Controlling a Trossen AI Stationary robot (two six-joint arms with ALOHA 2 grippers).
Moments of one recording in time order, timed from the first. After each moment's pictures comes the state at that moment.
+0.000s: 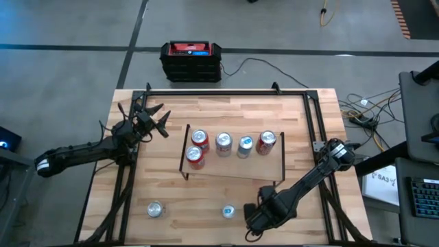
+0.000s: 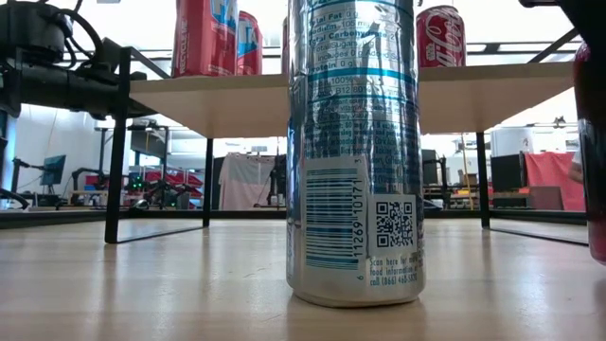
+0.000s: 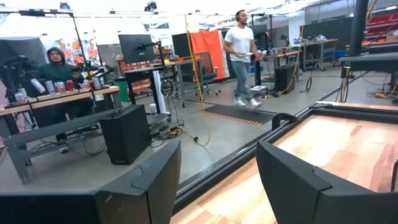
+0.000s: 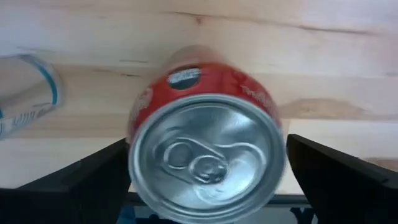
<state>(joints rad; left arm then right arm) 0.40 0.39 0.02 0.47 -0.43 0.17 0.65 1.99 1.69 -1.22 -0.09 2.18</state>
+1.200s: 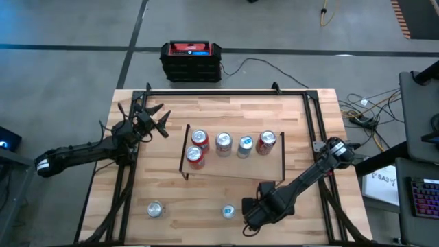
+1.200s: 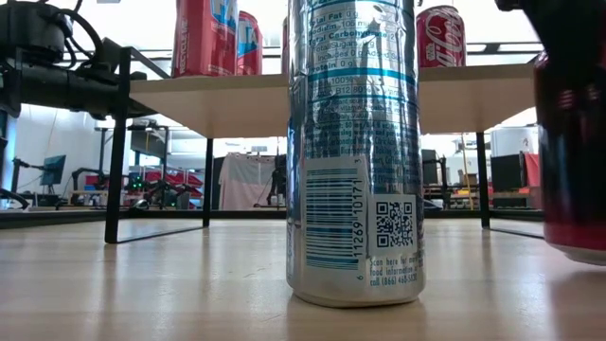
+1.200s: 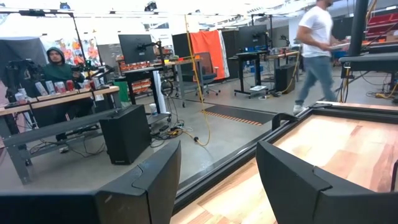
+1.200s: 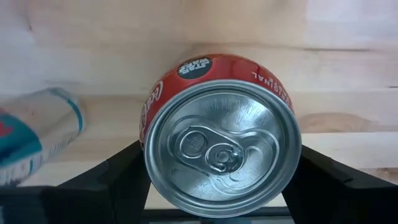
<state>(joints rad) 0.40 0.39 0.02 0.47 -0.43 0.17 0.62 1.97 1.70 -1.25 -0.04 2.20</state>
